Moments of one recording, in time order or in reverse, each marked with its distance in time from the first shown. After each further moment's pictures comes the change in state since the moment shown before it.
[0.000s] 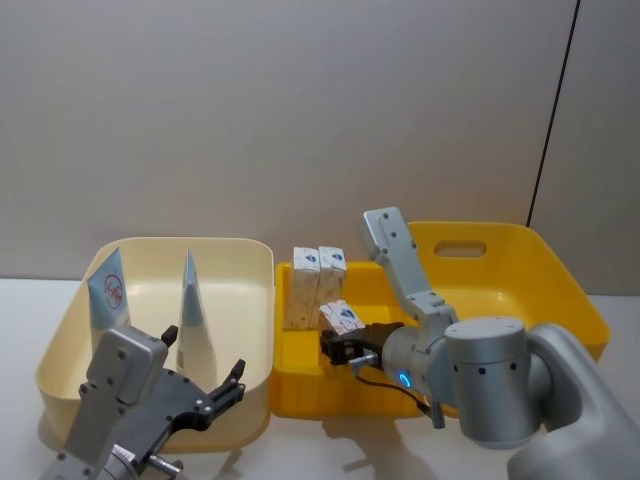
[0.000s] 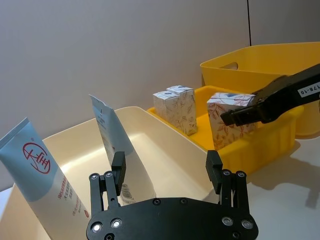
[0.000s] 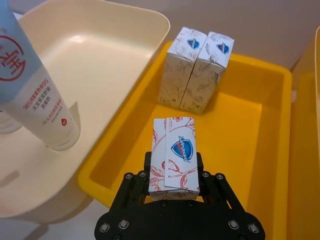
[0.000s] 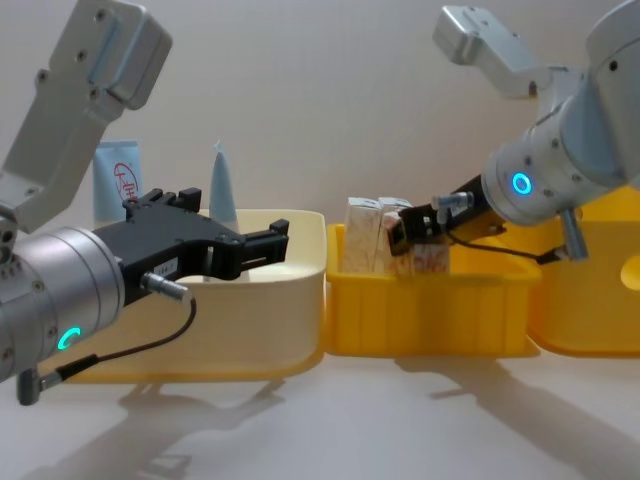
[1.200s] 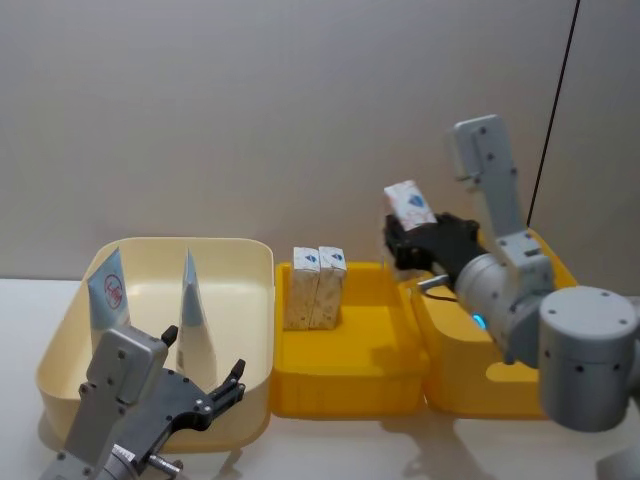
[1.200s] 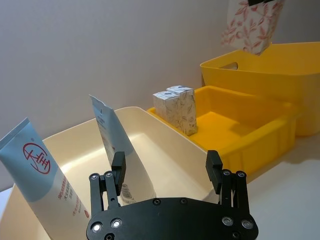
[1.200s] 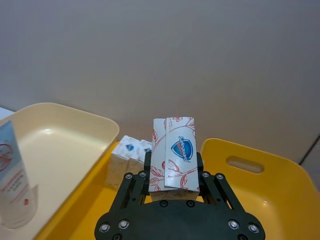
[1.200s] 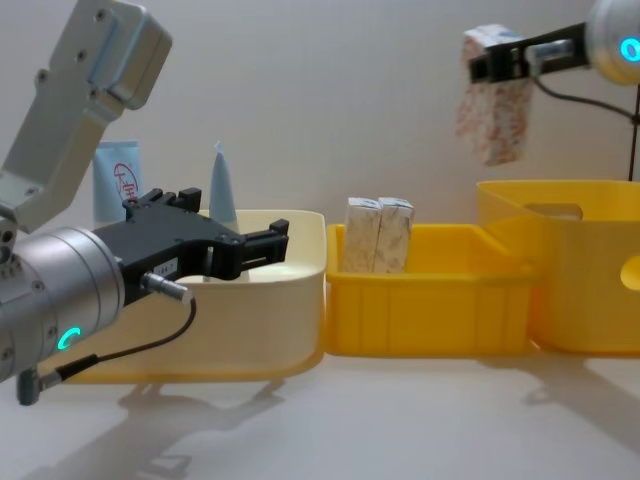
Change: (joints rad) left arm 0.000 0.000 0.000 0.000 0.000 0.000 0.000; right arm -0.067 0.100 0.070 -0.258 -0.088 -0.216 -0.019
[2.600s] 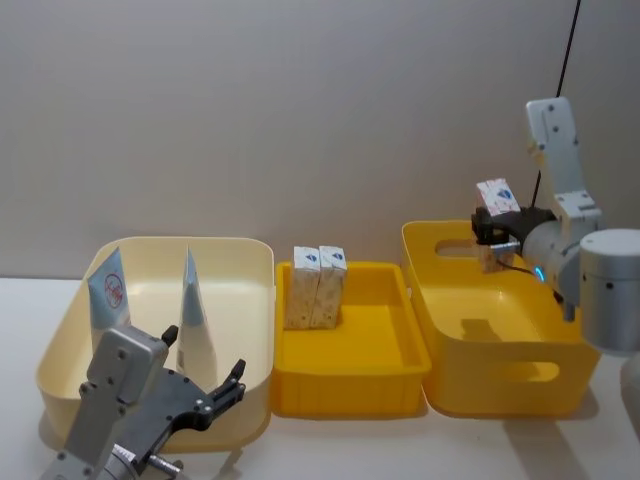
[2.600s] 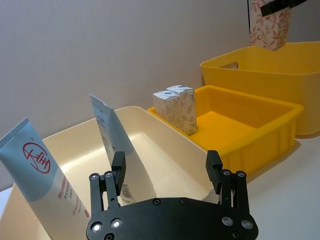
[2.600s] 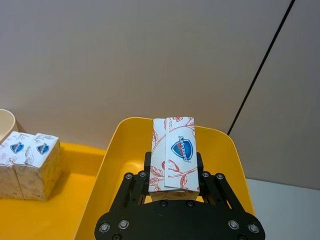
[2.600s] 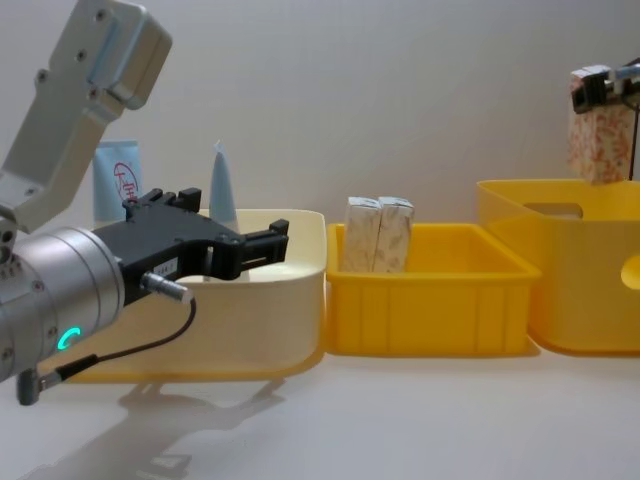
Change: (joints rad) left arm 0.000 0.000 0.000 0.000 0.000 0.000 0.000; right arm 0.204 0.000 0.120 0.336 -0.053 0.052 -0.035
